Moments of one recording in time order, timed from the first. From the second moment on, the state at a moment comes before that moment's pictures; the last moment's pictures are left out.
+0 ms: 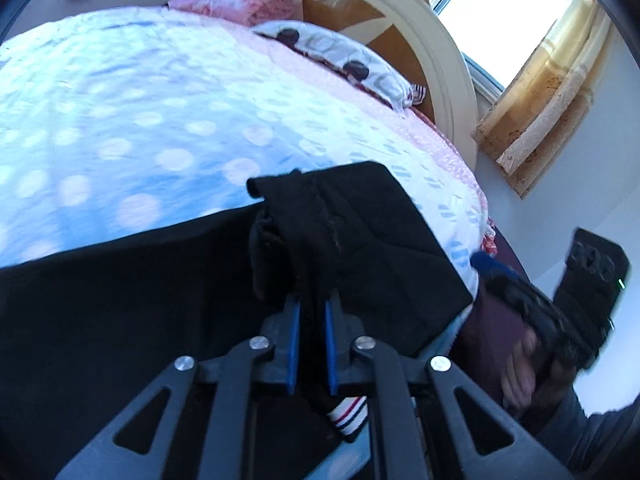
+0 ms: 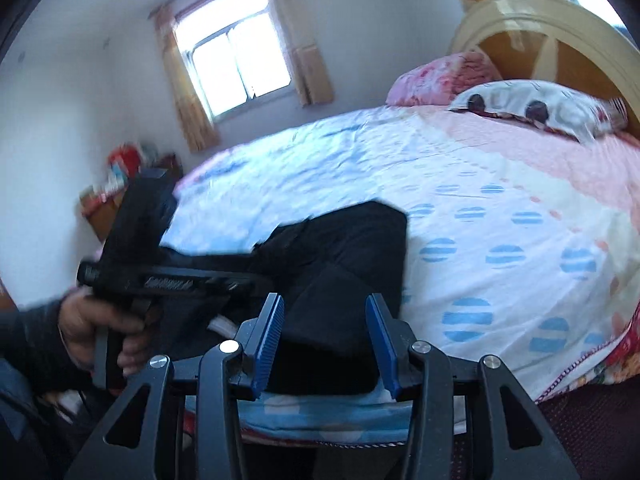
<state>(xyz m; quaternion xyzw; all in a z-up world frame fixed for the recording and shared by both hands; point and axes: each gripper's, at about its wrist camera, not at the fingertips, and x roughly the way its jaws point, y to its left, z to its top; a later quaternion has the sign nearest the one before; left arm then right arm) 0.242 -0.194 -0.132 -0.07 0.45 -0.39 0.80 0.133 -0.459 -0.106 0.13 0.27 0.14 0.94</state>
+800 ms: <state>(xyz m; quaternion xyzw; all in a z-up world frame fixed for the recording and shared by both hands) 0.215 -0.041 -0.164 -0.10 0.45 -0.29 0.84 0.159 -0.334 -0.138 -0.03 0.40 0.24 0.89</state>
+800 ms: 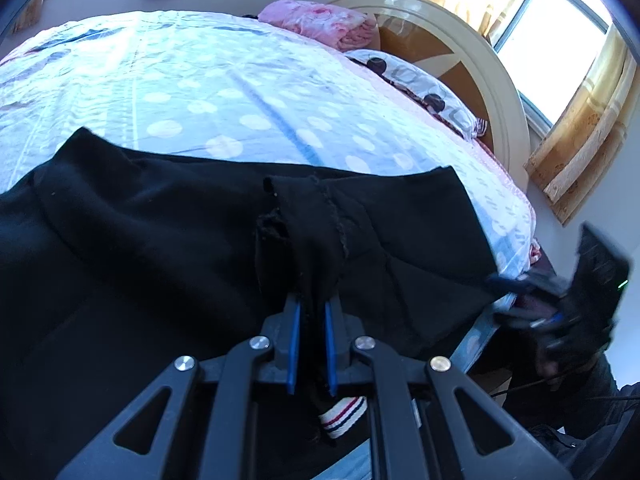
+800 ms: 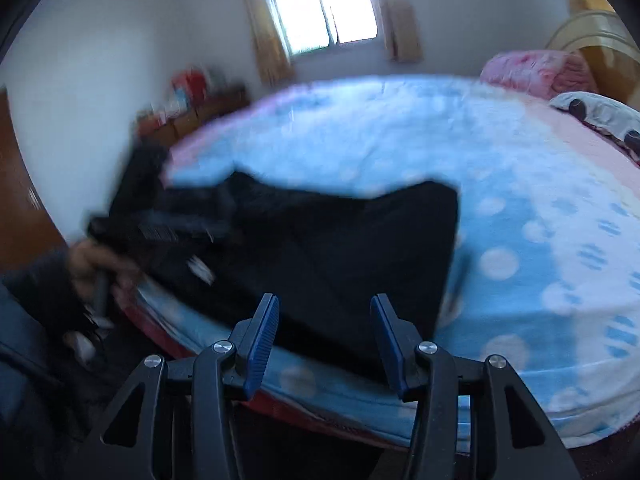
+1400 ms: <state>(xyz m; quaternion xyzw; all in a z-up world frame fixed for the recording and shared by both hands) 0.208 -0.016 -0.163 -0.14 0.44 -0.28 0.84 0.194 -0.330 -0.143 0.02 0.44 0.22 0.87</state>
